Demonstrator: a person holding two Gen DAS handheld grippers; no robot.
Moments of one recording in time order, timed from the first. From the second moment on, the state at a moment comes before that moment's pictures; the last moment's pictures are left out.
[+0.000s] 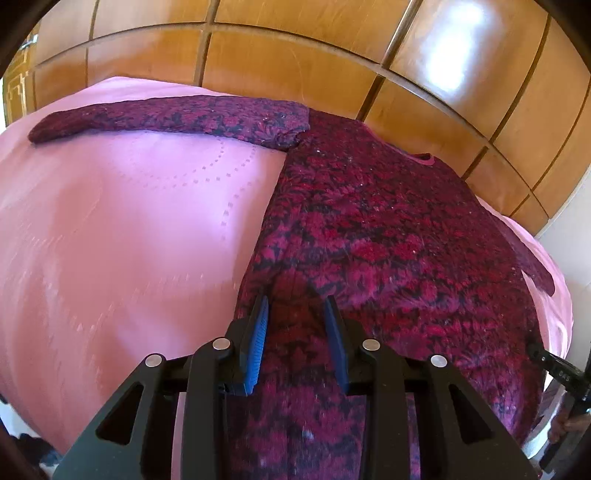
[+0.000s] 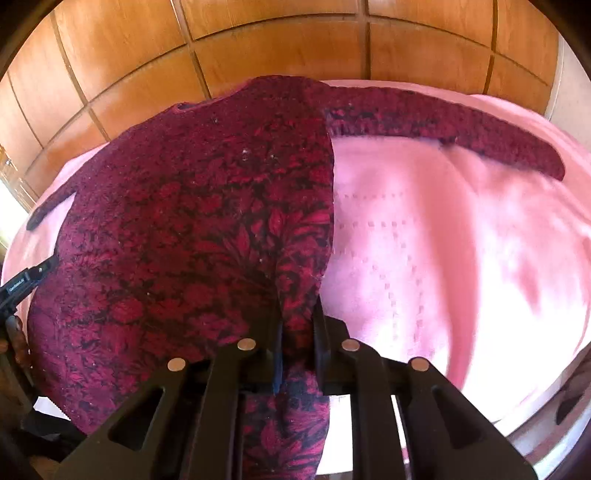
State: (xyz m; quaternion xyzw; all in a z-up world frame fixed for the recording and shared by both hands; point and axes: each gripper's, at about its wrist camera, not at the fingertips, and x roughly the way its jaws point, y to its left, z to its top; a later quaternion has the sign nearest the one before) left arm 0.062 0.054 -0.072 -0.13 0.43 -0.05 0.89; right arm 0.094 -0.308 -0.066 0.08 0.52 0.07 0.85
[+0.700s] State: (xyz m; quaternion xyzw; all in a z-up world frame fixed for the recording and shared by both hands) left arm 0.109 -0.009 -0.077 -0.09 0.41 -0.10 0.90; right arm 0.217 -0.599 -0.117 0.51 0.35 -0.18 0.76
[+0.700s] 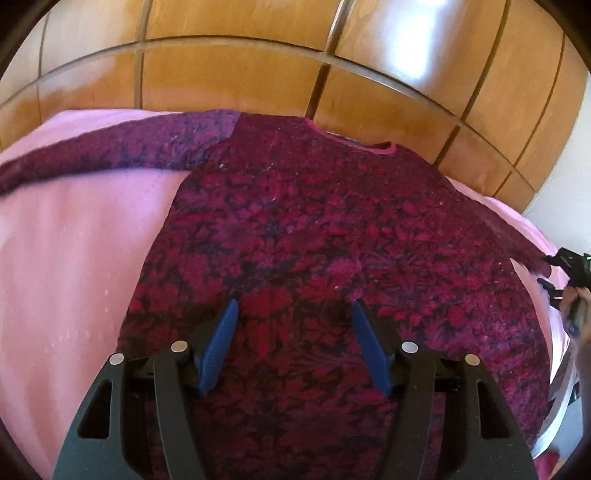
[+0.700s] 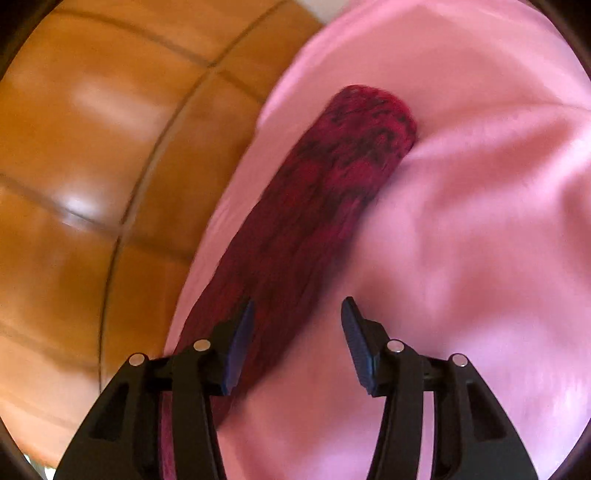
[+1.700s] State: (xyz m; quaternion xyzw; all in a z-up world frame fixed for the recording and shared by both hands) left arm 0.121 0.003 -0.050 -0.17 0.40 -0.16 0.88; right arm 0.350 -0.275 -0.015 0.08 0.41 0.06 0.91
